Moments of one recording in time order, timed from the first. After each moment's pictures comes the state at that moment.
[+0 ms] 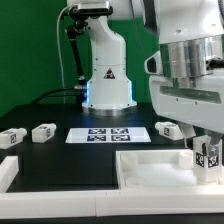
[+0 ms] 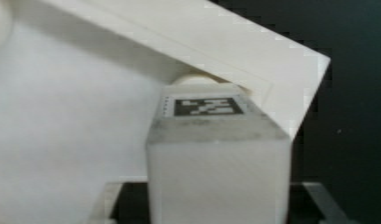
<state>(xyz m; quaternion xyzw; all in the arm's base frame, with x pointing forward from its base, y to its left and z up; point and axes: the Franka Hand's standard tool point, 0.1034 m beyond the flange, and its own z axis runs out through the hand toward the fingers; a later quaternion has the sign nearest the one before) 0.630 0.110 0.078 -0.78 0.63 0.03 0.07</state>
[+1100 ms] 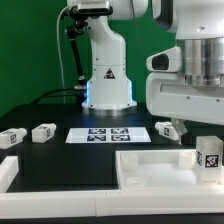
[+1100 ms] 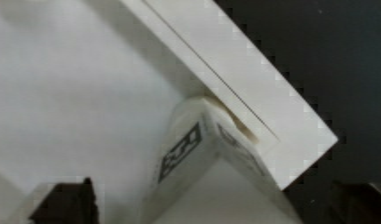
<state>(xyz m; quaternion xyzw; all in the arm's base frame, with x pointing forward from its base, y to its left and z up) 0.627 0.118 0.080 -0.94 0.34 0.02 0.04</state>
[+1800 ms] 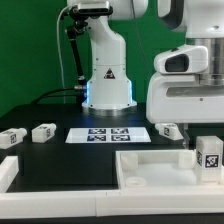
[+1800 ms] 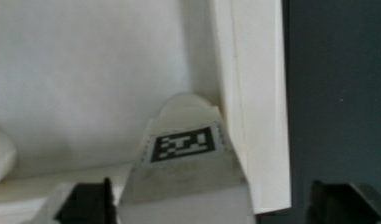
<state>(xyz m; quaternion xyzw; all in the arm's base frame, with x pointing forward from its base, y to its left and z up) 0.627 0.125 0.080 -1.00 0.07 0.01 0.02</state>
